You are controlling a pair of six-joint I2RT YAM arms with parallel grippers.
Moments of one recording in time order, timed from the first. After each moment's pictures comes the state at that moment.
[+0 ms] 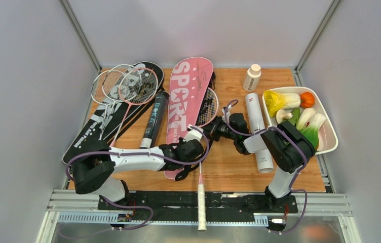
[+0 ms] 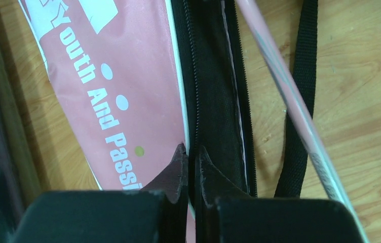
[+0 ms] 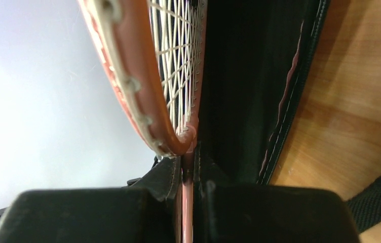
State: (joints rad) left arm -1.14 1.50 0.78 -0.23 -0.58 -0.47; right arm 0.51 1.75 0.56 0.87 -0.53 1.28
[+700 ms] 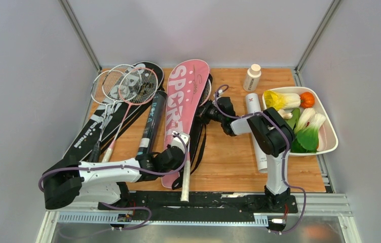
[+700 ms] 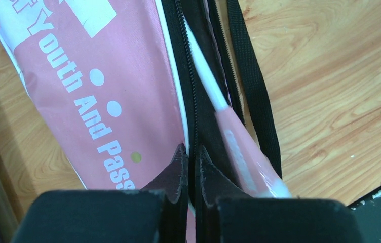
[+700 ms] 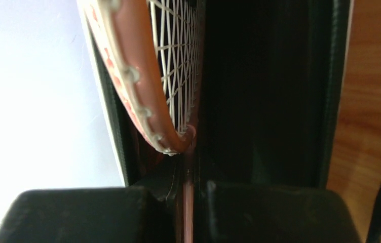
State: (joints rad) left arm -1.15 1.18 0.51 -0.09 -0.42 -0.49; right arm 0.50 2.02 0.96 0.76 -0.45 1.28
